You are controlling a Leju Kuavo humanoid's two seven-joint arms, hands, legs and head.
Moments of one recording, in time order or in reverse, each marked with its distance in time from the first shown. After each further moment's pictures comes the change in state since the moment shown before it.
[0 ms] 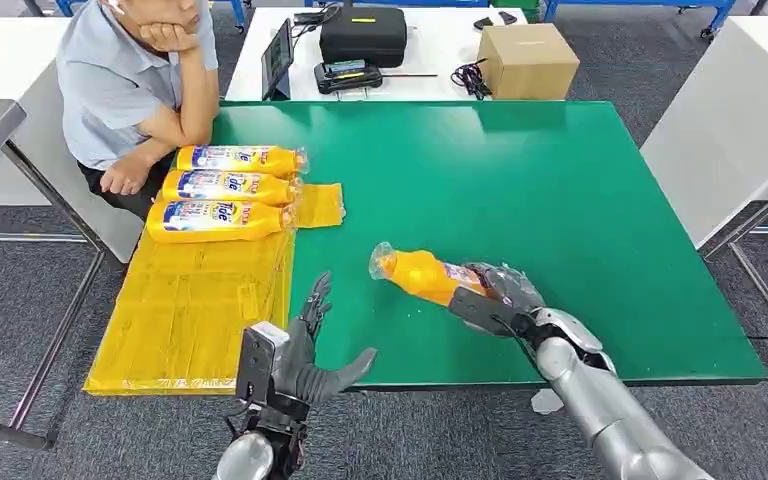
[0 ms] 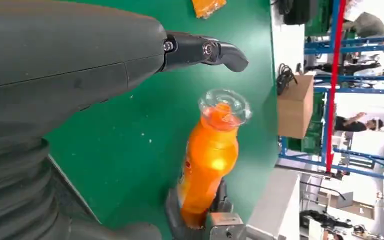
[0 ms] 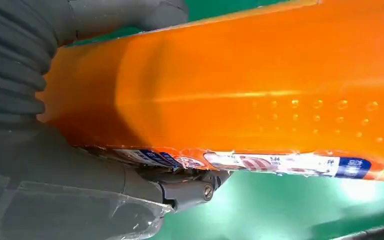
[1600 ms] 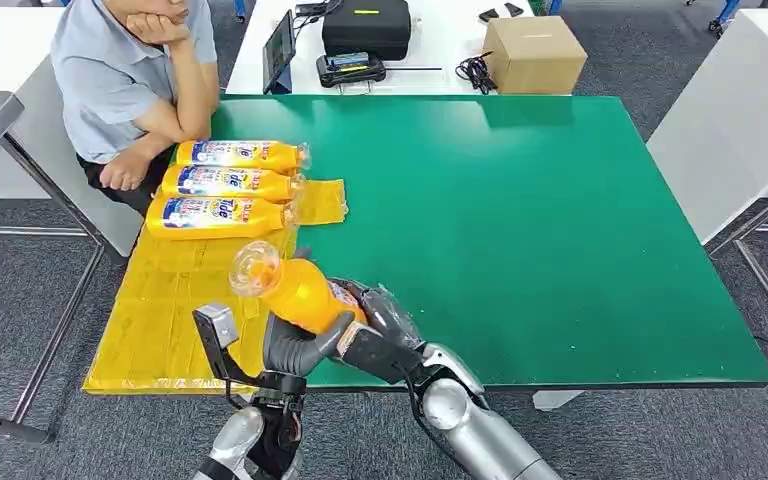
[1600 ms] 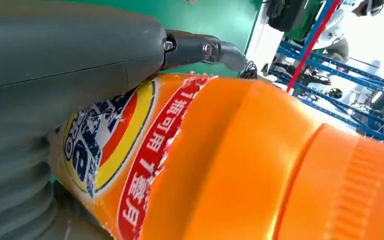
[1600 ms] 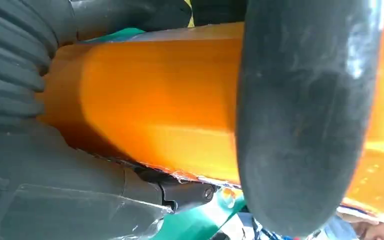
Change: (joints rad) left arm -0.088 -0.008 0.011 0.059 0.398 -0.083 -0.161; right arm 0.109 0.294 0.209 -0.175 -0.178 -0.116 -0.098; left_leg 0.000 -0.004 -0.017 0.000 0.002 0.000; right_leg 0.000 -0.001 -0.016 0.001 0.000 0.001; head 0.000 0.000
